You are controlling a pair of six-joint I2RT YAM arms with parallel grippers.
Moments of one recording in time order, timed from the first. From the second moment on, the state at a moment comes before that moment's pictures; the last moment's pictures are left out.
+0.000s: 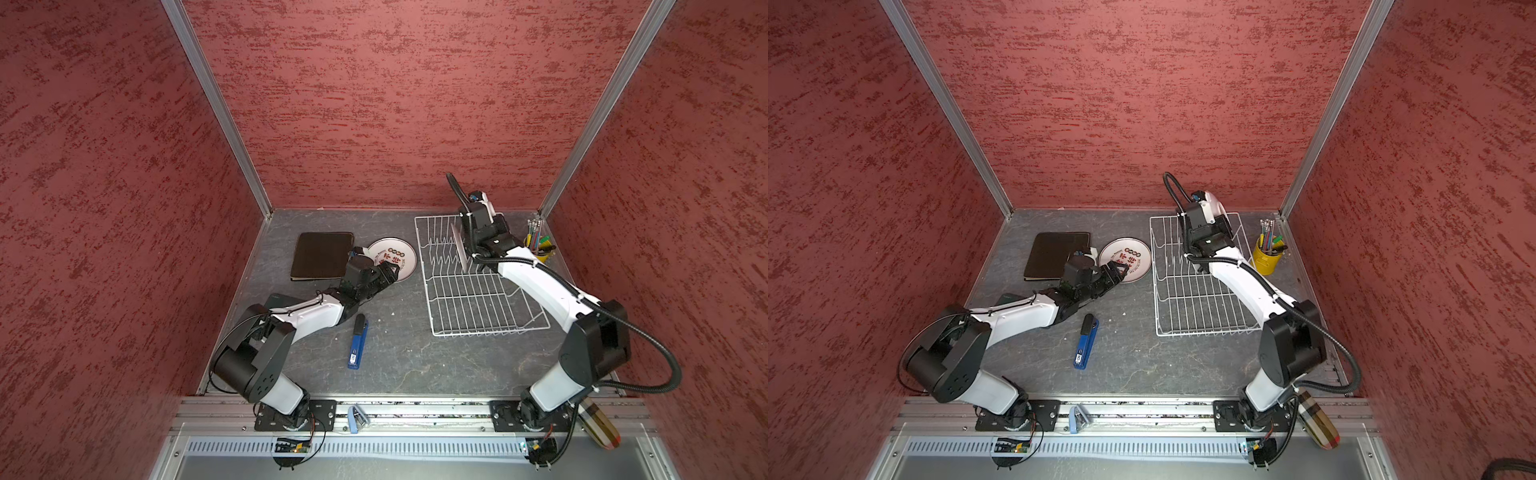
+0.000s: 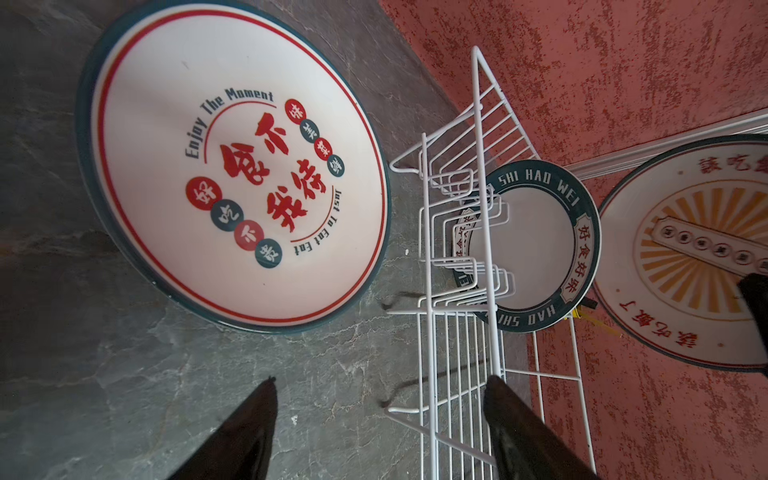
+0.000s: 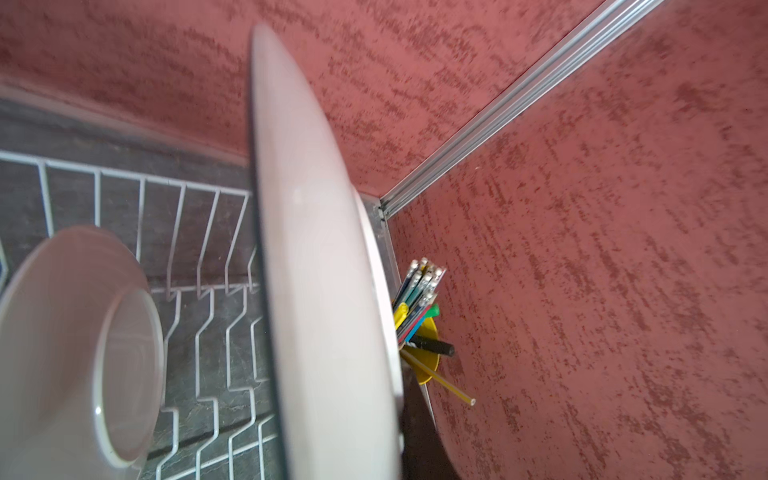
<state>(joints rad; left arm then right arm) -0.54 1.53 0.75 0.27 0.09 -1.01 0.45 1.59 1.41 -0.40 0.95 -0.18</state>
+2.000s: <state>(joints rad) -0.47 1.51 0.60 0.88 0.38 -1.13 0.50 1.13 0.81 0.08 -0.10 0.80</state>
